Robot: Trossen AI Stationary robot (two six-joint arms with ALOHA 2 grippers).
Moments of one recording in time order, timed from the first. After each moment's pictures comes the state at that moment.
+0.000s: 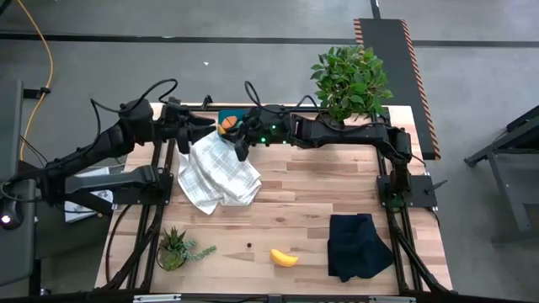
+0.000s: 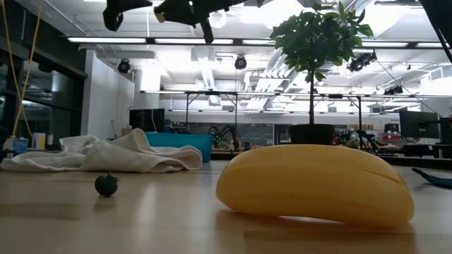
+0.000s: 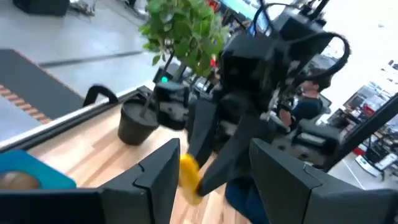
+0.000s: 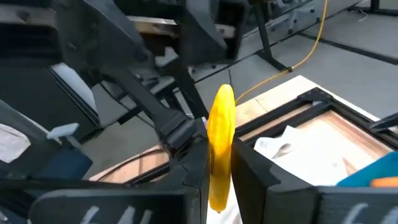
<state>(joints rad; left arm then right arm) 0.59 0.68 0.83 -0.26 0.26 -0.49 -0.13 1.96 1.77 -0.02 -0.03 0.40</state>
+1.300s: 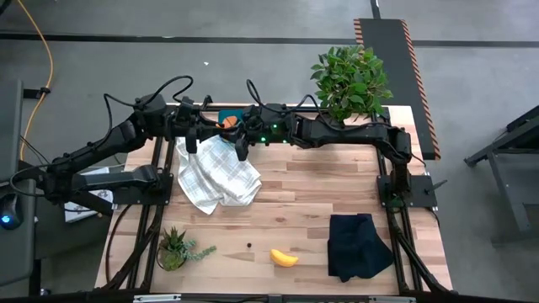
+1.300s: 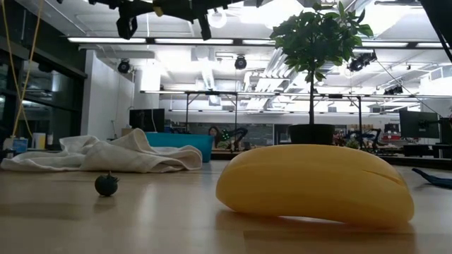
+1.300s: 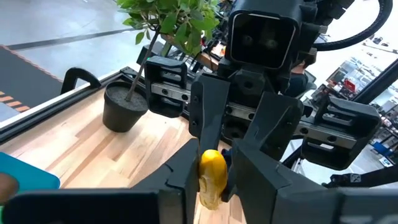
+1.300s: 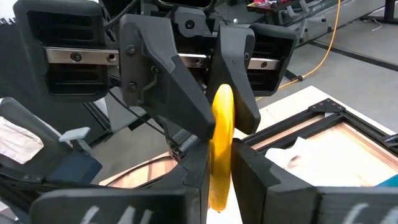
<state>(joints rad) 0.65 0.79 0.83 -0.21 0.44 -0.45 -0.14 1.96 1.77 0.03 -0.06 0.38</state>
